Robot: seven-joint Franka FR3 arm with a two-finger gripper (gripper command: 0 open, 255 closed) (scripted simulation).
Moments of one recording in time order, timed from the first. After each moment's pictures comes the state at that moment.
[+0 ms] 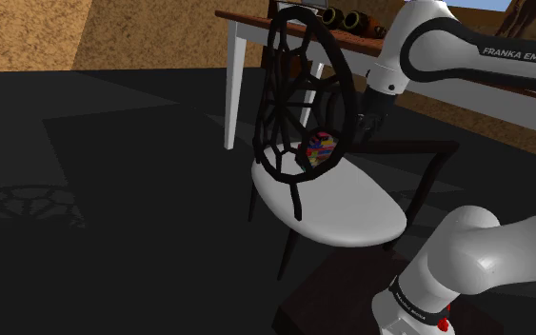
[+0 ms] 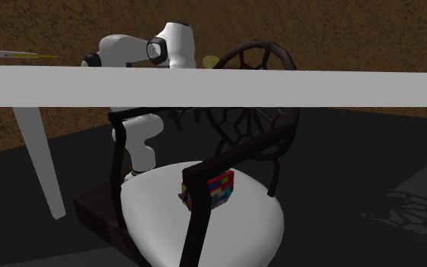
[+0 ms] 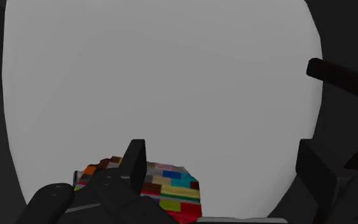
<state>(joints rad) -0.02 -0.80 -0.06 -2.44 -0.03 1.69 0.08</state>
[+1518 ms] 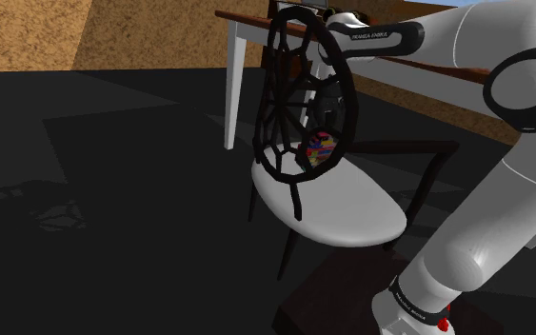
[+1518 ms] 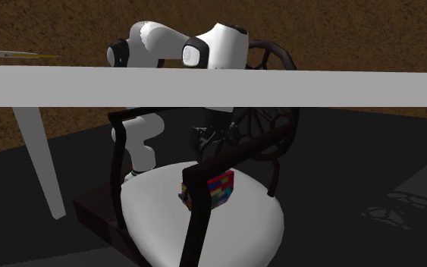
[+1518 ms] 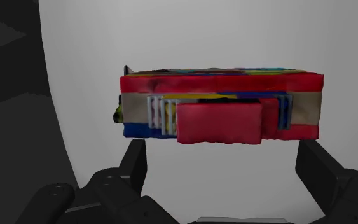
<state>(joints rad) -0.10 -0.04 -0.15 -1.84 -0.07 1.66 0.10</state>
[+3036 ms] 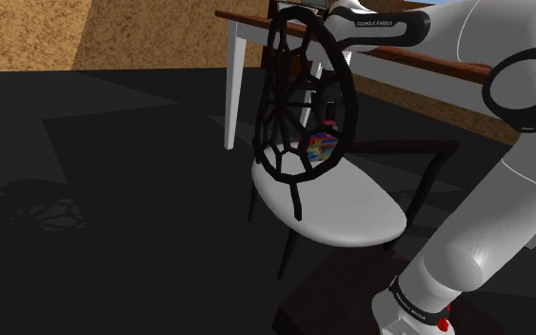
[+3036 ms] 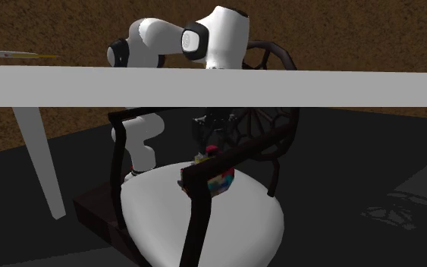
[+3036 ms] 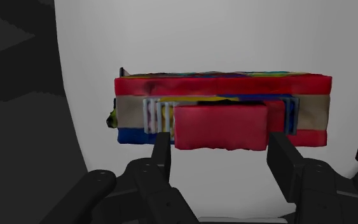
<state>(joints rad) -0.10 -0.04 -0.15 -1.75 -0.07 1.57 0.10</state>
